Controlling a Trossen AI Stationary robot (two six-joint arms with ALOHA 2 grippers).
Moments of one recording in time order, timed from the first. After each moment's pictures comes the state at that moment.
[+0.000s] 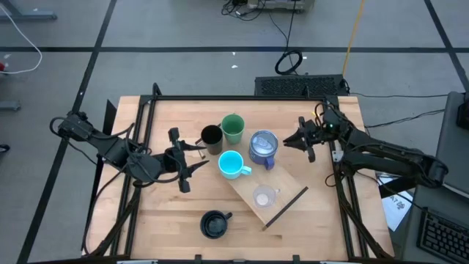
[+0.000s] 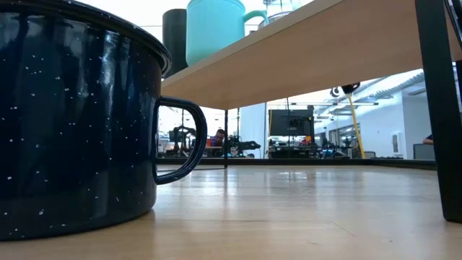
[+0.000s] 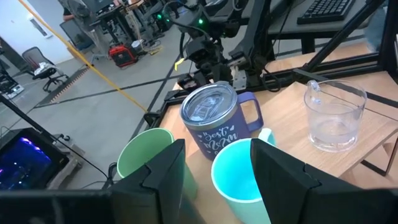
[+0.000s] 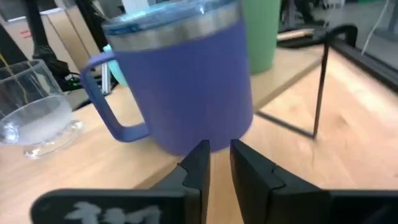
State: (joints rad) left arm -0.50 1.22 1.32 -0.53 -0.78 0.03; right arm -0.58 0.71 0.31 0.11 -0.70 0.04
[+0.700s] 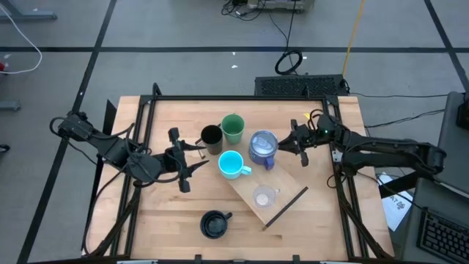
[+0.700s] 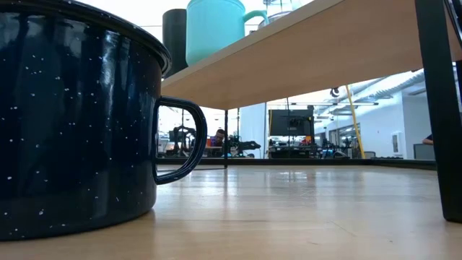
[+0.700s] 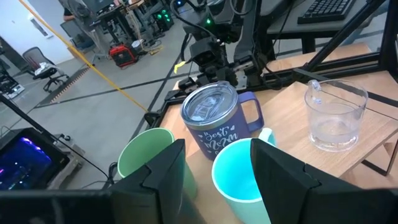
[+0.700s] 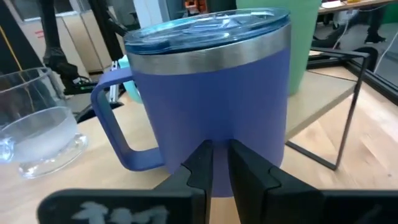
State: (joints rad) left arm -0.50 1.22 1.32 -0.53 -0.79 0.03; right arm -0.41 0.85 0.31 0.34 -0.57 0.06
